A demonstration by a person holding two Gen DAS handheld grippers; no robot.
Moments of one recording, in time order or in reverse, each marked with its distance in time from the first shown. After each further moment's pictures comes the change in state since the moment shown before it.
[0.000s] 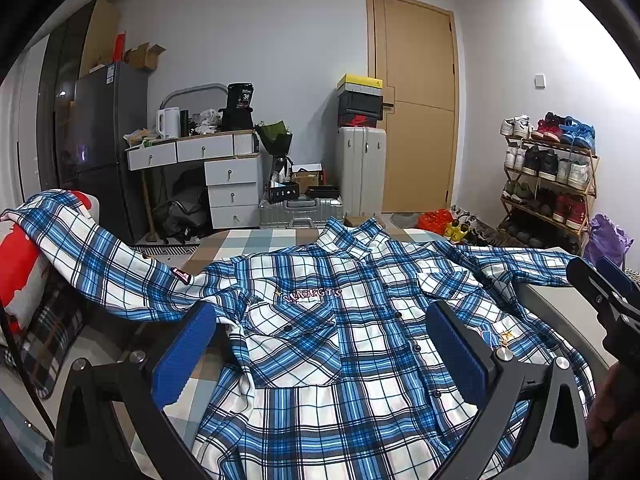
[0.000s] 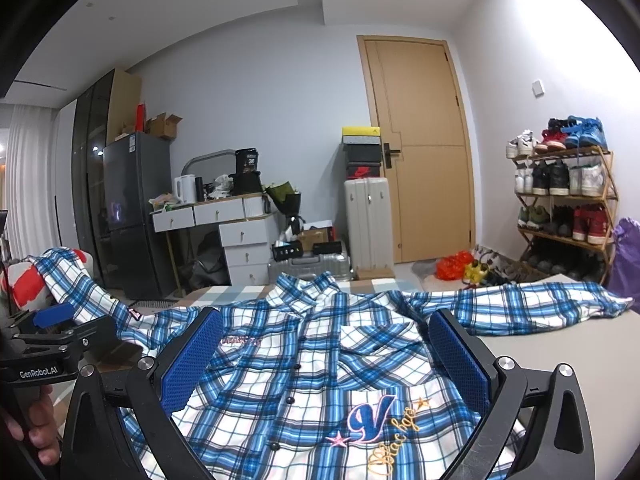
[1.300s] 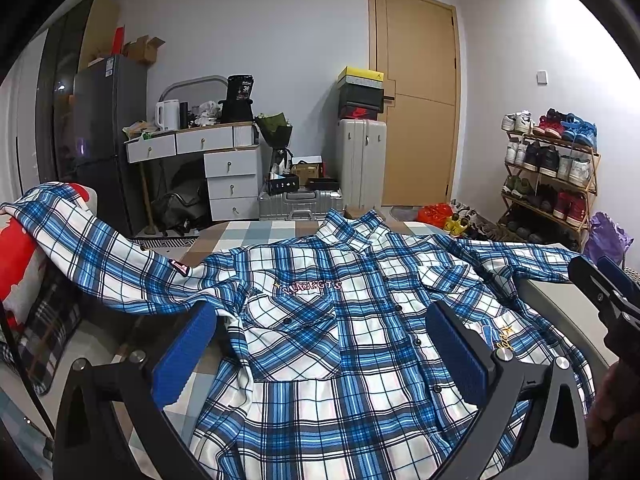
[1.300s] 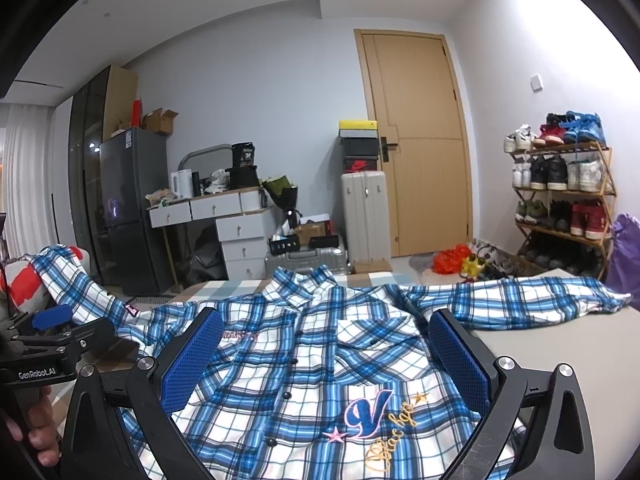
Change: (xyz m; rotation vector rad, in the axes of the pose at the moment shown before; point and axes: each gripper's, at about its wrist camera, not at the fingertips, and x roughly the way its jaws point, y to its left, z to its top) left arm 0.001 0.000 -0.005 -0.004 0.023 -0.002; right arm 0.002 0.001 -0.002 0.000 0.019 -0.012
